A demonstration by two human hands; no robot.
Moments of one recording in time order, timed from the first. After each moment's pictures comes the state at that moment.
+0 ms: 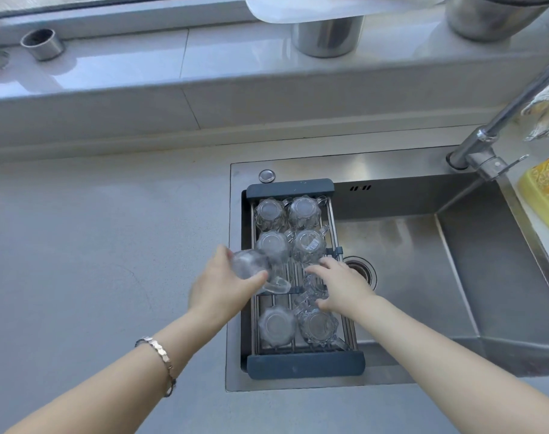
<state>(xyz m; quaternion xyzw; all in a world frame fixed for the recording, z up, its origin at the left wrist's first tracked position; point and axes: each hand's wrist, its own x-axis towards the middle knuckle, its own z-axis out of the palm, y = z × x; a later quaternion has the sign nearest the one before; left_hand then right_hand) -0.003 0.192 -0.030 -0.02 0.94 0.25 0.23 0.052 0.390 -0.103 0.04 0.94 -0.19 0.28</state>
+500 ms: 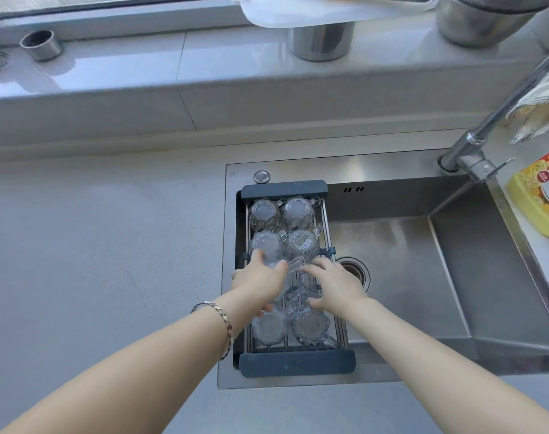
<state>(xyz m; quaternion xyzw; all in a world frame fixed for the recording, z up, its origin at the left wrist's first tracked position) -0.002 0.250 -0.063 -0.12 0.88 0.24 0.38 0.058 0.393 -0.102 0.06 0.94 -0.20 0.26</state>
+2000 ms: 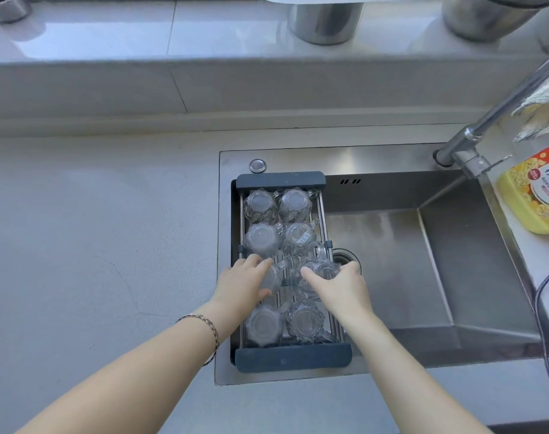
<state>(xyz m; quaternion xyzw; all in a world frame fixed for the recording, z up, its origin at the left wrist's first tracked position) -0.004 0.209 -0.104 0.29 0.91 0.05 0.28 0.069 0.362 -0.061 0.47 0.78 -0.38 0.17</state>
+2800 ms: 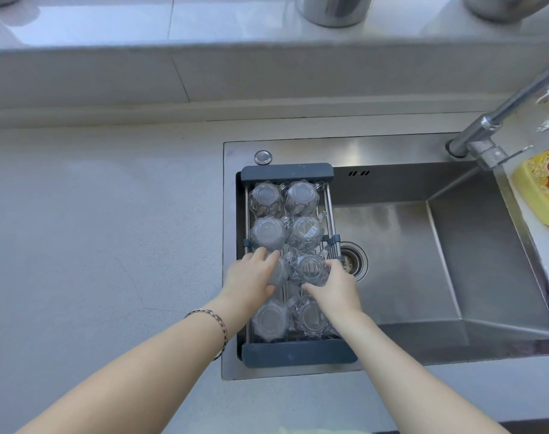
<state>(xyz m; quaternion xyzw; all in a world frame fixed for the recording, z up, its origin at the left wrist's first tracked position) -0.005 0.210 -0.106 0.31 0.91 0.03 0.27 0.071 0.352 -0.106 0.40 0.81 -0.39 0.18</state>
